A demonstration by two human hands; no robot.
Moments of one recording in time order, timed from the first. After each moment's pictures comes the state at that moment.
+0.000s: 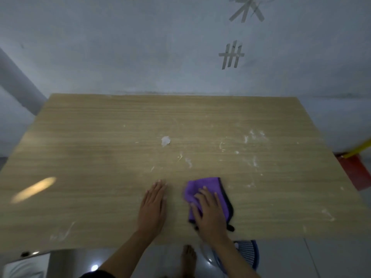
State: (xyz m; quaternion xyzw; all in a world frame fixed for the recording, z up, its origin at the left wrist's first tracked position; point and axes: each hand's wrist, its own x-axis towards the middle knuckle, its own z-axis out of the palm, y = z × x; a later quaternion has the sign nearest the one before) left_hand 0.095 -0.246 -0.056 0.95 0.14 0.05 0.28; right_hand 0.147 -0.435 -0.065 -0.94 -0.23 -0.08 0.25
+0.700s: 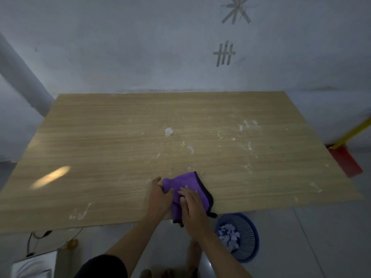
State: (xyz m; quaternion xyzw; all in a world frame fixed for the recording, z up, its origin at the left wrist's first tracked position) left_hand 0.073 -0.264 -0.013 0.77 0.35 -0.01 0.53; right_hand 0.066 -0.388 -0.051 -0.88 -0.20 0.02 0.42
